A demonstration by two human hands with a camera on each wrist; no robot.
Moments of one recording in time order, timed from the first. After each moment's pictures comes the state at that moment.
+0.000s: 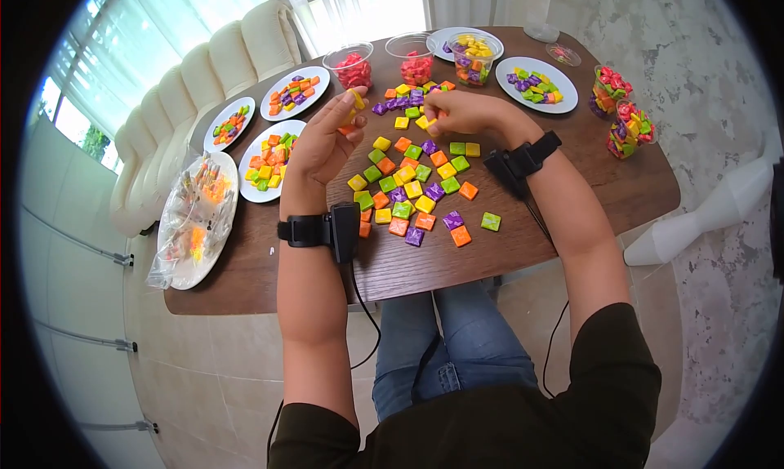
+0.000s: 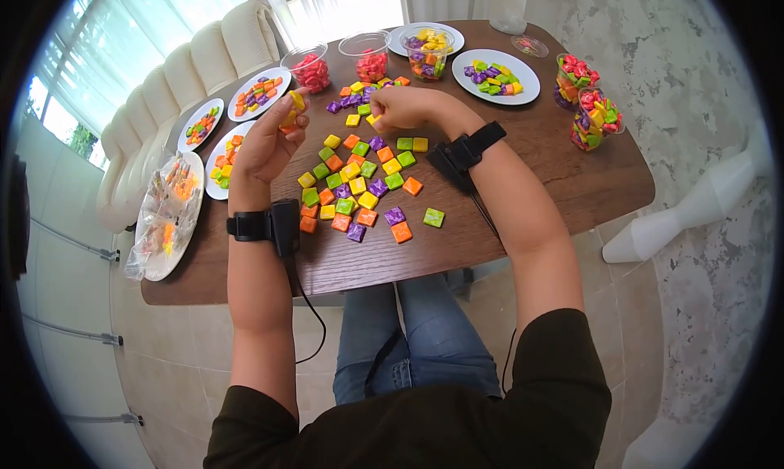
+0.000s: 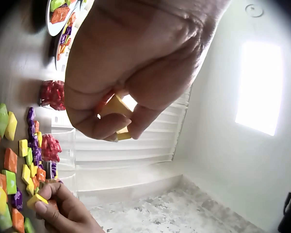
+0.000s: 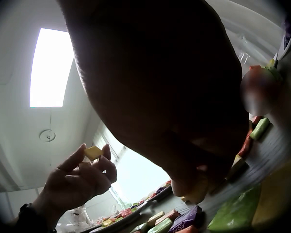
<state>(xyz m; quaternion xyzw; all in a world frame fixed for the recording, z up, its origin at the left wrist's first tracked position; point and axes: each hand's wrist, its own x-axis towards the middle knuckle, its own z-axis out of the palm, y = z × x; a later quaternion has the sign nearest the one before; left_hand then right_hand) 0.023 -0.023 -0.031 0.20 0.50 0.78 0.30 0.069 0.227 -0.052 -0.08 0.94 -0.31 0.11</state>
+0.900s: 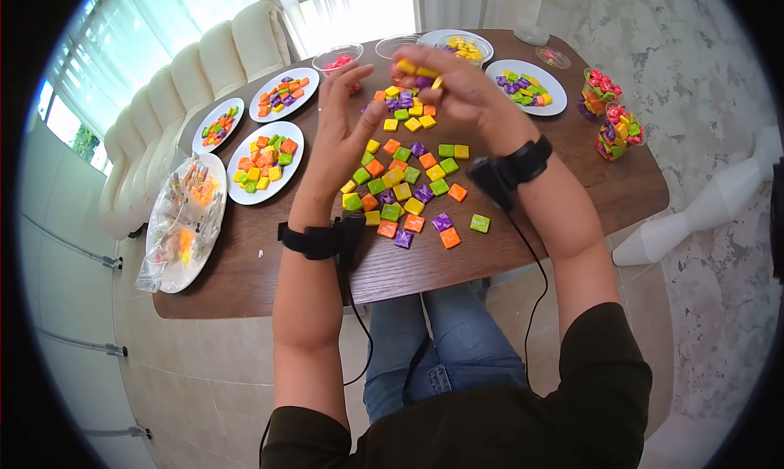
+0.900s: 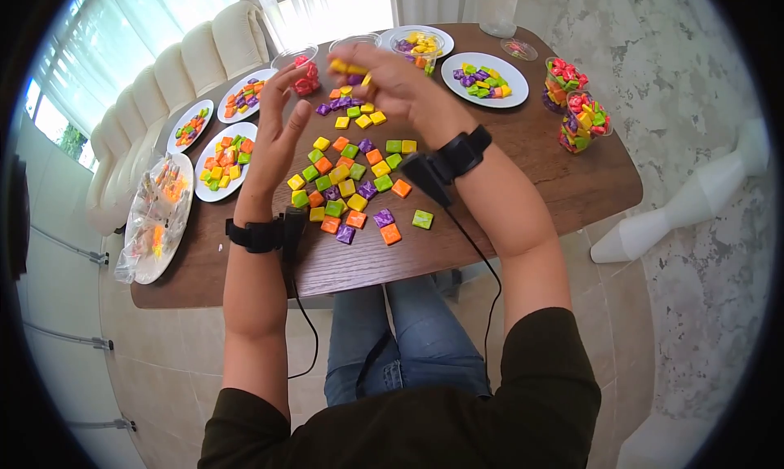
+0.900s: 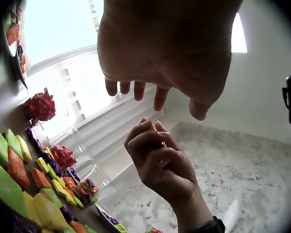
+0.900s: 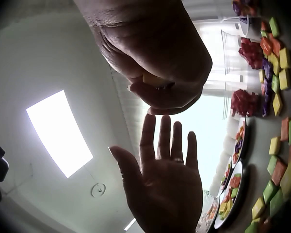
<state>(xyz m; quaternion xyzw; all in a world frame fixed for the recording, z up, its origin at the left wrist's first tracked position) 0.051 0.002 -0.022 0.47 0.70 0.51 -0.16 0.081 0.198 -0.005 -0.08 0.53 -0.84 -0.02</state>
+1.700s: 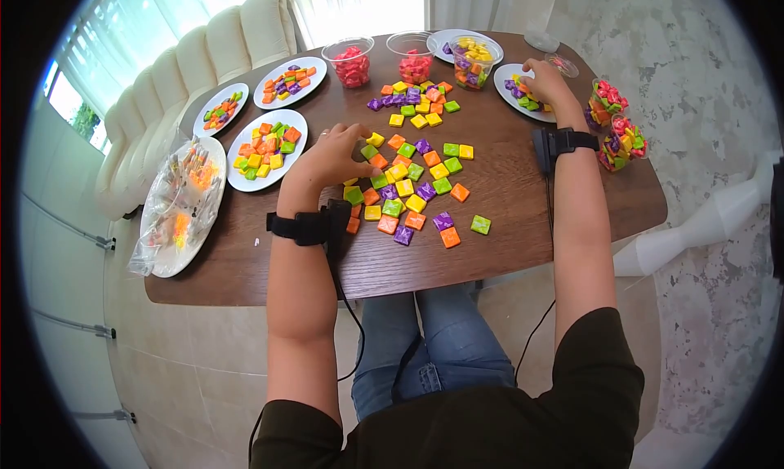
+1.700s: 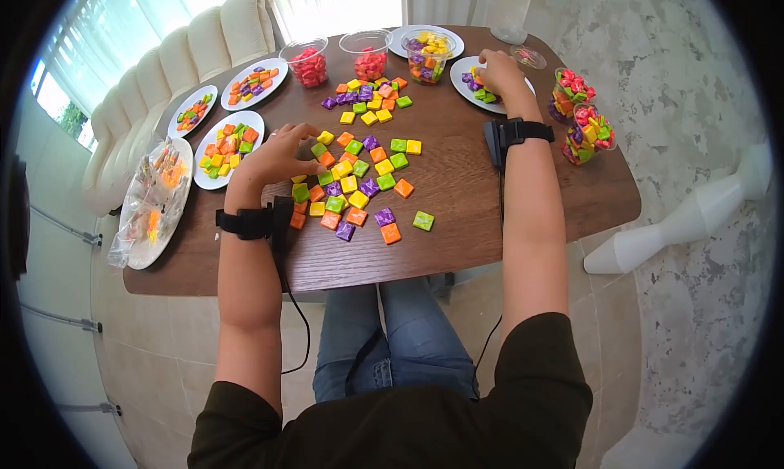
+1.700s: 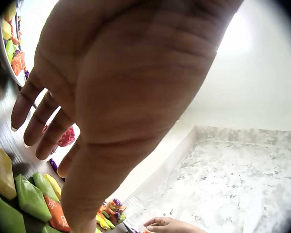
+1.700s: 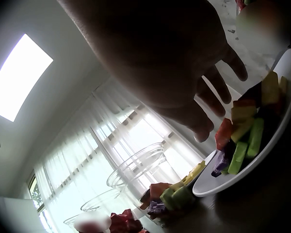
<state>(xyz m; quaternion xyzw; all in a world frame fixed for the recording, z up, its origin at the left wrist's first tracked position) 0.033 -0.030 -0.046 0.38 0.90 0.16 0.11 0.077 0.387 -0.062 0.19 0.96 -0.08 -0.18</state>
